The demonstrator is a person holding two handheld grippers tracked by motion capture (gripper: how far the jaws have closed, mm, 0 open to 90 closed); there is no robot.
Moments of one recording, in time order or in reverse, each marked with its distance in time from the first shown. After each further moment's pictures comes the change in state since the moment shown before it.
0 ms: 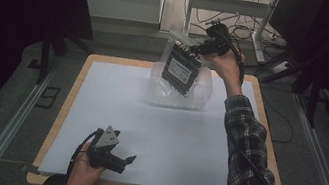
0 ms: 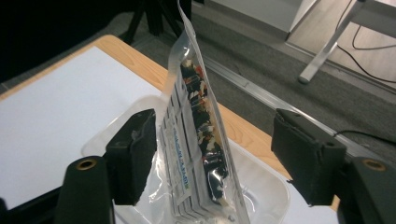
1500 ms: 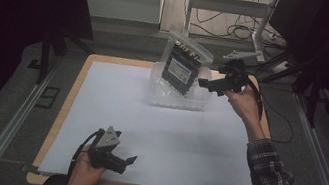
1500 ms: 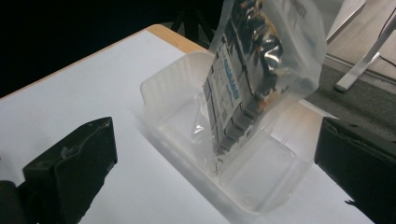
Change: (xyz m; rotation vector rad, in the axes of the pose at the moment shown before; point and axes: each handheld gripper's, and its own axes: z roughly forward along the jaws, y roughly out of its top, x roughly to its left) left arm -0.001 0.000 0.003 0.007 -0.014 0.004; right arm 0.016 -0.097 -0.054 -0.086 0.140 -0.017
